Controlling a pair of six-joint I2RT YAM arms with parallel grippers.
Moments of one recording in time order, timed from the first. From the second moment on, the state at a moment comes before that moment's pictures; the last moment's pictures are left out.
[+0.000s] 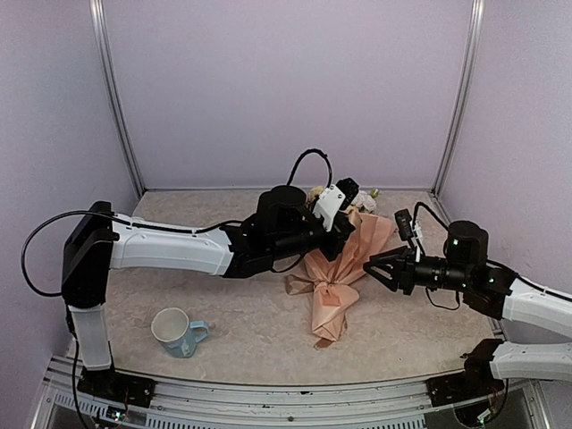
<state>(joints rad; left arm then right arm) -1.07 1.95 1.43 0.41 -0.01 0.09 0.62 0.87 0.46 0.14 -0.45 0.28</state>
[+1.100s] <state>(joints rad) -1.04 1.91 1.37 0.48 0.09 -0.10 0.69 1.74 0.48 0.67 -0.42 0.32</state>
